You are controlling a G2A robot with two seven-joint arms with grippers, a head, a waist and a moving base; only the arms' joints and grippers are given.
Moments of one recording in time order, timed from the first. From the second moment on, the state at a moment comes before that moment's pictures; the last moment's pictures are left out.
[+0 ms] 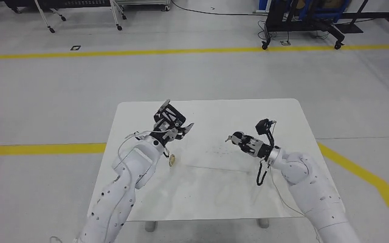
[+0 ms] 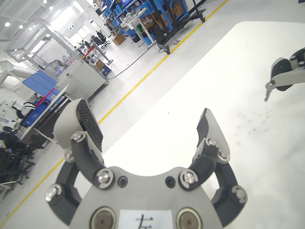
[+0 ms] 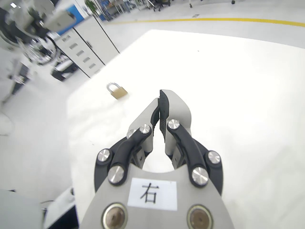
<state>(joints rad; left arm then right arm) 1.28 -1.29 -1.17 -1.77 1.64 -0.27 -0.24 -1.26 -1.13 1.31 -1.25 -0.44 -0.78 0.43</state>
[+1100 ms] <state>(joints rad) 1.13 -1.32 -1.21 -1.47 0.40 -0.37 -0.74 -1.03 -1.18 1.16 -1.01 0.47 -0.48 0.89</state>
